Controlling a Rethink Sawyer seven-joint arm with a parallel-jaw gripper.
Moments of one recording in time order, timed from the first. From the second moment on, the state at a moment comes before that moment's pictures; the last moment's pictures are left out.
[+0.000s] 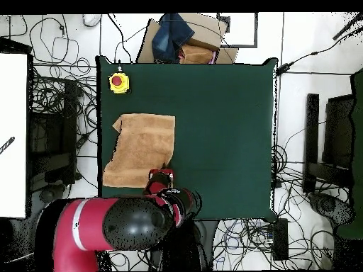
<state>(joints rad) 0.12 0.02 -0.24 1.75 -0.06 -0.63 1.89</state>
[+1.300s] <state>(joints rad) 0.00 0.03 -0.35 1.69 -0.17 -0.63 1.89</state>
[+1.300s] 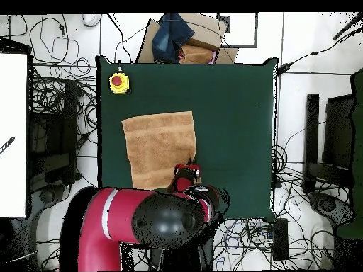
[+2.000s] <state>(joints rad) -0.04 0.05 -0.39 1.68 -0.19 -0.63 1.89</state>
